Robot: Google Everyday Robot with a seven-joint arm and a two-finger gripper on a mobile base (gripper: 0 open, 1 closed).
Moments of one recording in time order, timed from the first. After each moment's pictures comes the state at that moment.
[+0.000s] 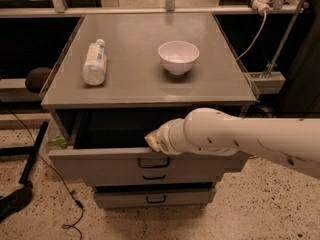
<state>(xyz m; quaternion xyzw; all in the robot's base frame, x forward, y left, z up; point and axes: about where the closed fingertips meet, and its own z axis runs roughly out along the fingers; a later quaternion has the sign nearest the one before) 0.550 0.020 0.691 -0.37 0.84 0.16 0.36</state>
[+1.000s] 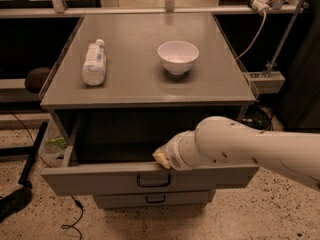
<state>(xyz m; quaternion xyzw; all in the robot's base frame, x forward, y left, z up) 0.493 -0.005 0.680 -0.41 0.85 0.15 0.30</state>
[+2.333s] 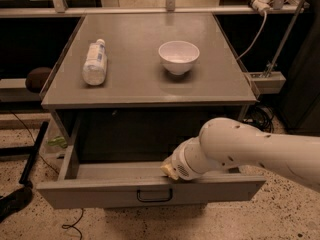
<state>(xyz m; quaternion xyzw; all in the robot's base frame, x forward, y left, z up) 0.458 -0.024 0.667 -0.44 0.85 0.15 0.24</state>
